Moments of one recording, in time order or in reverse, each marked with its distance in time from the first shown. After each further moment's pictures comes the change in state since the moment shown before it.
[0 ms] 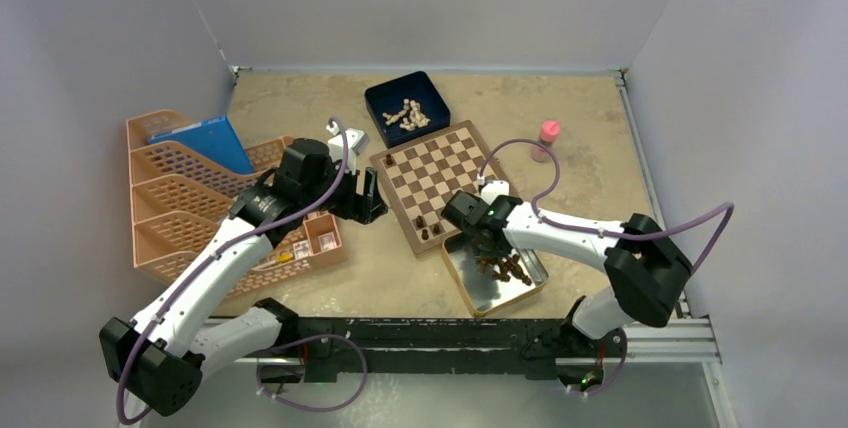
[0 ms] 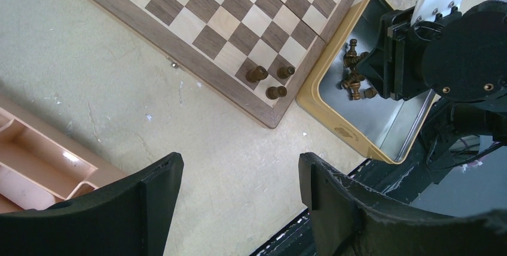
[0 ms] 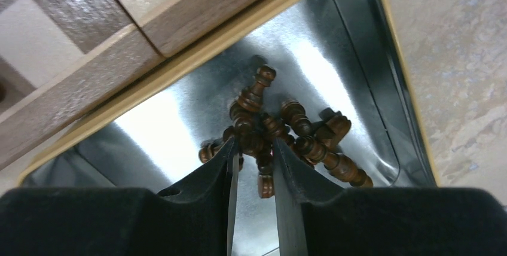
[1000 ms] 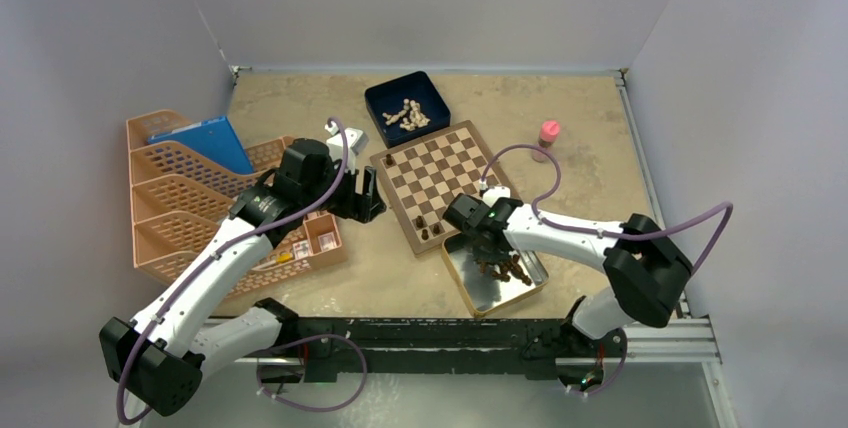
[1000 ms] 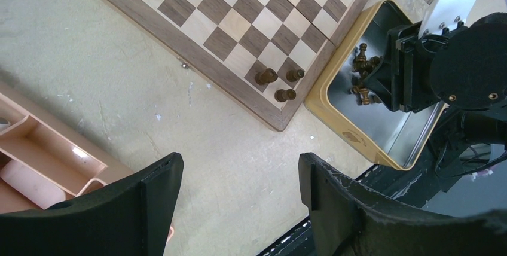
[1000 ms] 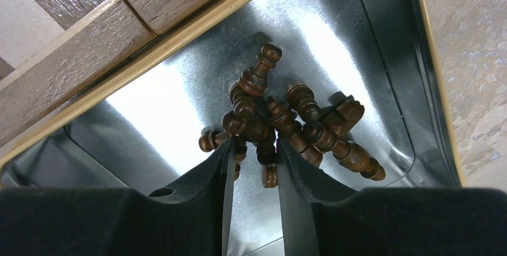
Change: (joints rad) left arm 0.000 0.000 -0.001 0.000 -0.031 -0.001; right arm 0.000 -0.002 -0.021 0.013 -0.068 0.021
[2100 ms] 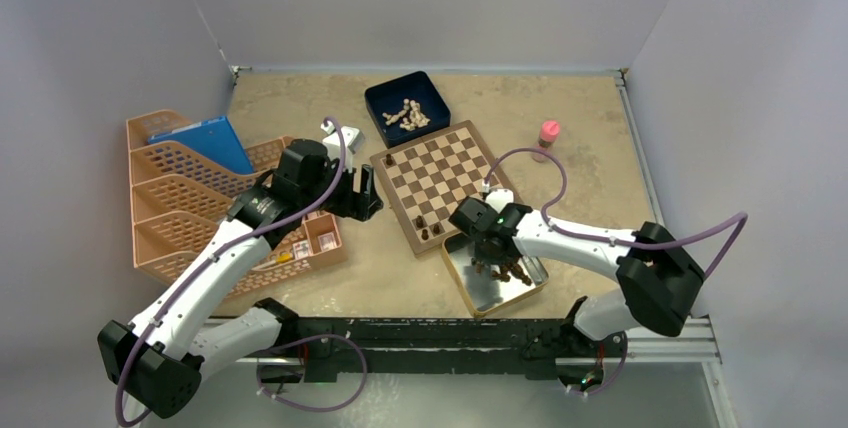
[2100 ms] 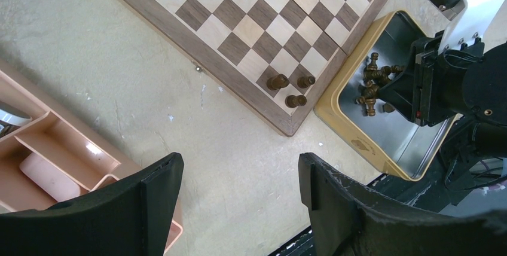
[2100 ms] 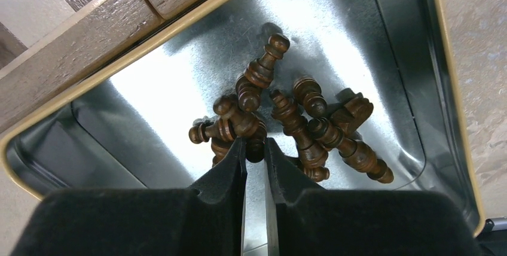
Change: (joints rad) left arm 0.000 -0.013 0.000 0.000 -0.054 -0.008; right arm 0.000 -0.069 -0.064 0.061 -0.037 -0.016
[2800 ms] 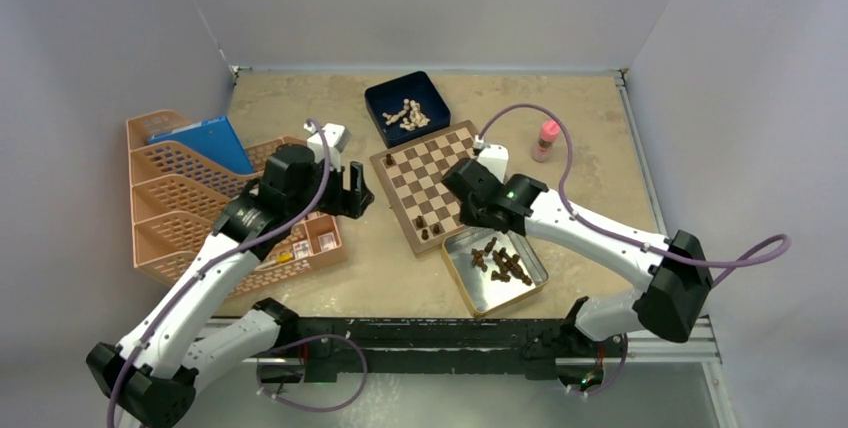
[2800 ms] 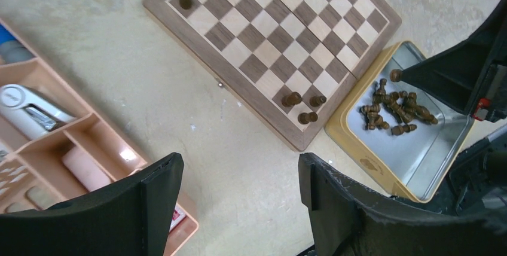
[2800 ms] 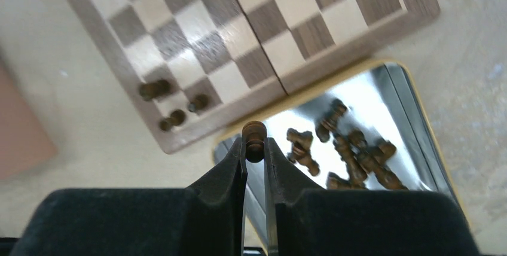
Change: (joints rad) left arm 0.000 -0.064 0.000 -0.002 -0.077 -0.009; right arm 0.000 -0.065 0.280 -0.069 0.084 -0.050
